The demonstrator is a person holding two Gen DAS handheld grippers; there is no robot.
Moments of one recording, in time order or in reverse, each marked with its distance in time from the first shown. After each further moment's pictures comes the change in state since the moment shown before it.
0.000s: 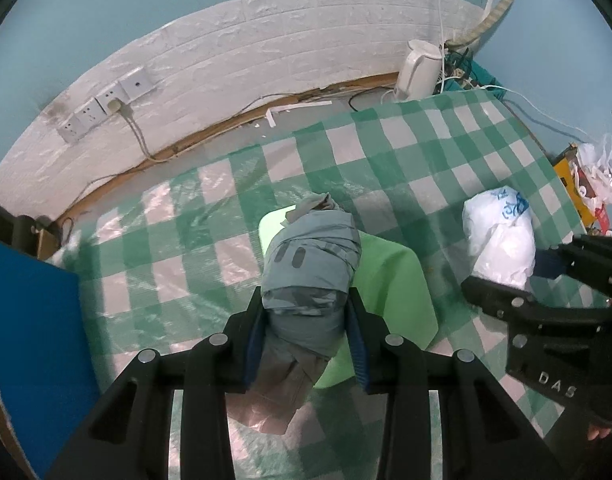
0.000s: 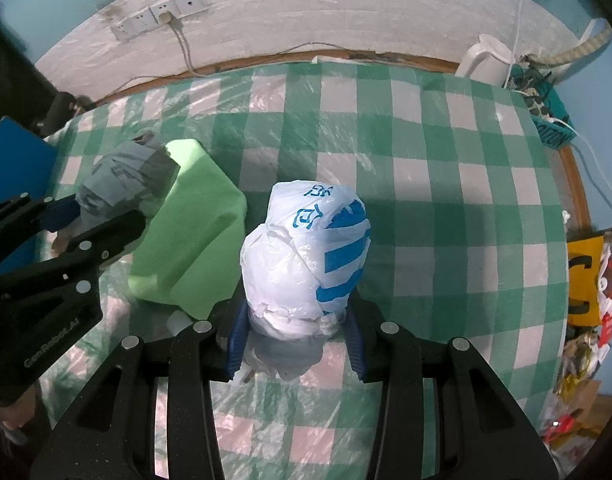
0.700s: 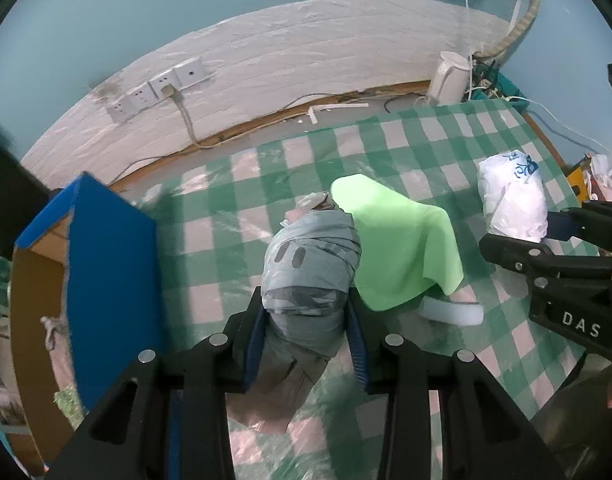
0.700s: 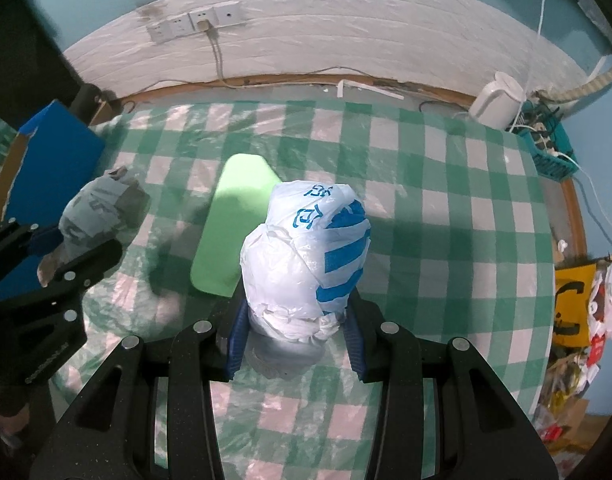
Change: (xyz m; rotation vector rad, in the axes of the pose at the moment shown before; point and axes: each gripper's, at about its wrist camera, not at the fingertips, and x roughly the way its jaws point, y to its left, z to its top) left arm -0.057 0.039 -0.042 -0.074 -0.010 0.089; right arm -0.037 0.046 -0.003 -0.086 -0.054 0.011
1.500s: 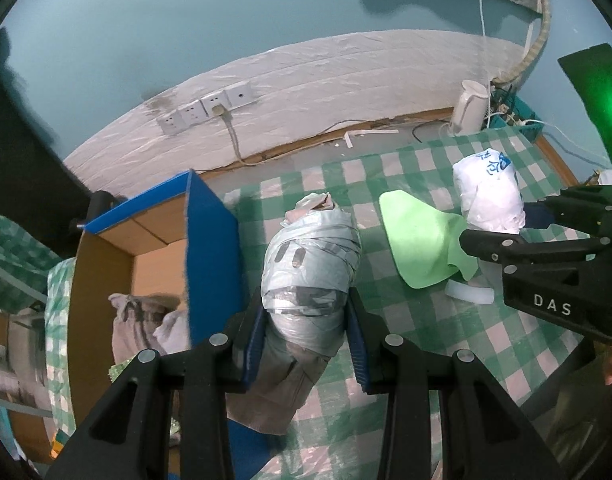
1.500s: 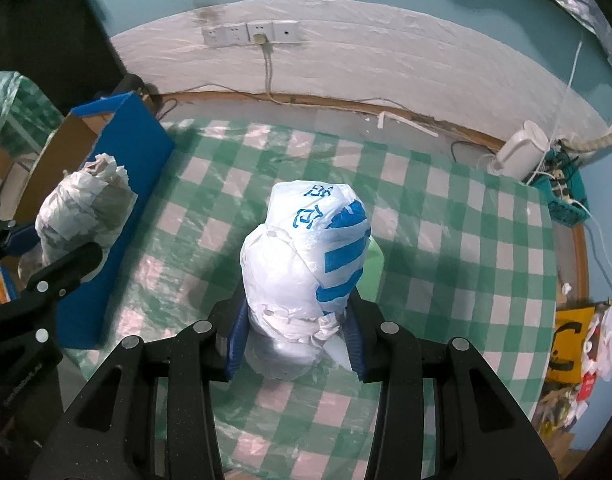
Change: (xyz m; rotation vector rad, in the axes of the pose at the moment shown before) left arm -0.069 0.042 -0.027 -0.045 -0.088 0.090; right arm -0.037 0.062 0.006 -0.129 -0.062 0.047
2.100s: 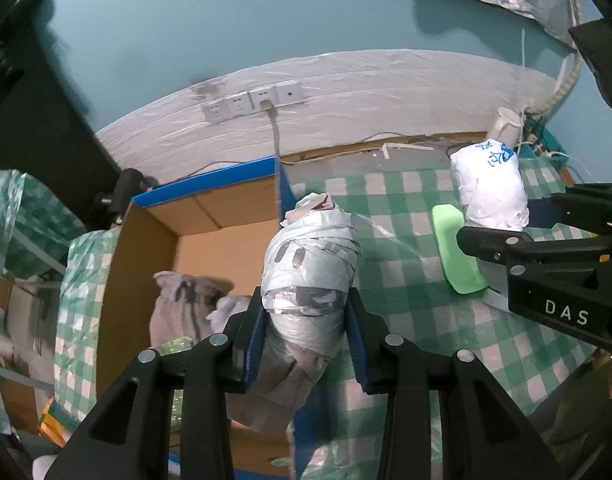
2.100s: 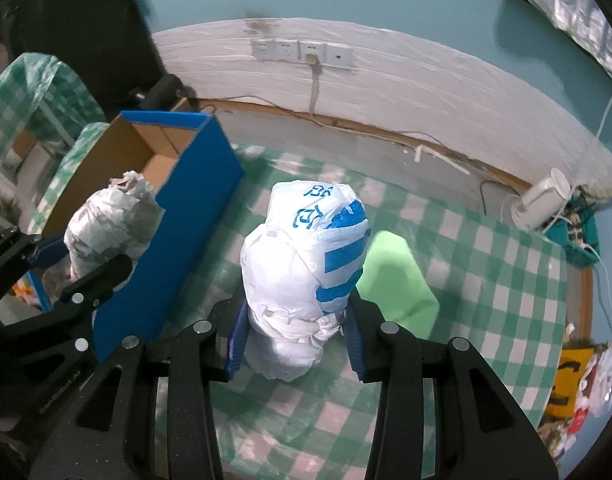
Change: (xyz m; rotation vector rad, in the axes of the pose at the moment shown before) left arm -0.013 0.066 -0.015 -0.124 -0.021 0.053; right arm -0.013 0.075 0.035 -0.109 -0.038 0.049
